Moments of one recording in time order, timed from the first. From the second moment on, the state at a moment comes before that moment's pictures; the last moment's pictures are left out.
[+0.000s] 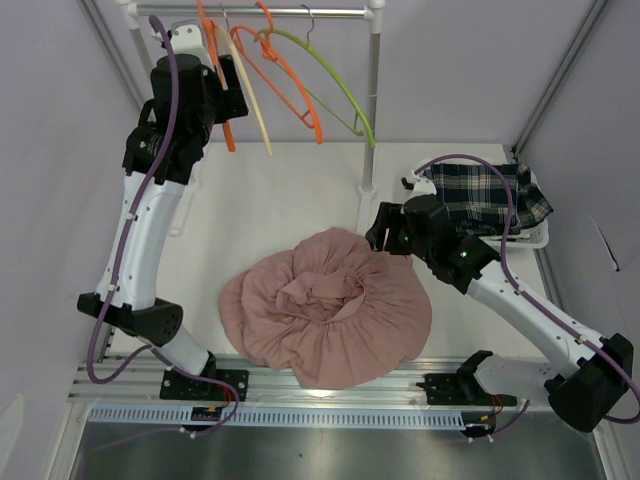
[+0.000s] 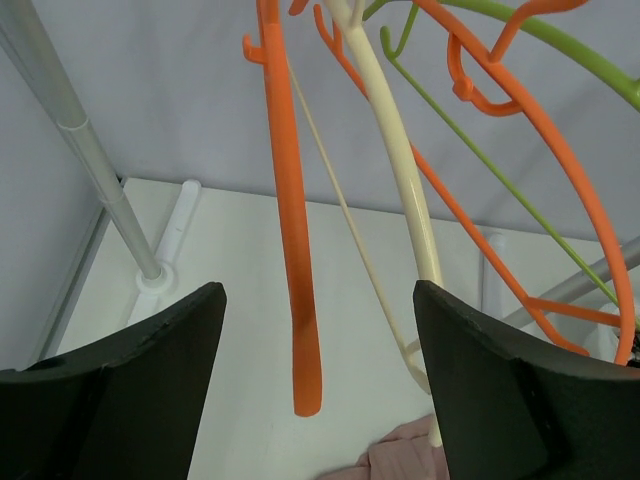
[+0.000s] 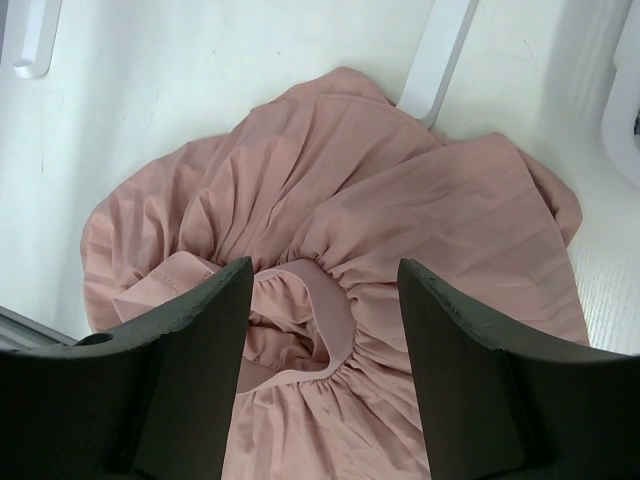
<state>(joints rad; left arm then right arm) -0.33 1.59 2.16 -0.78 -0.38 -0.21 0.67 1.15 1.06 -0.46 0.16 0.55</state>
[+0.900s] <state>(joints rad) -0.23 1.77 2.30 -0.80 -0.31 -0.15 0.66 1.19 1.06 -0.46 0.13 0.54</state>
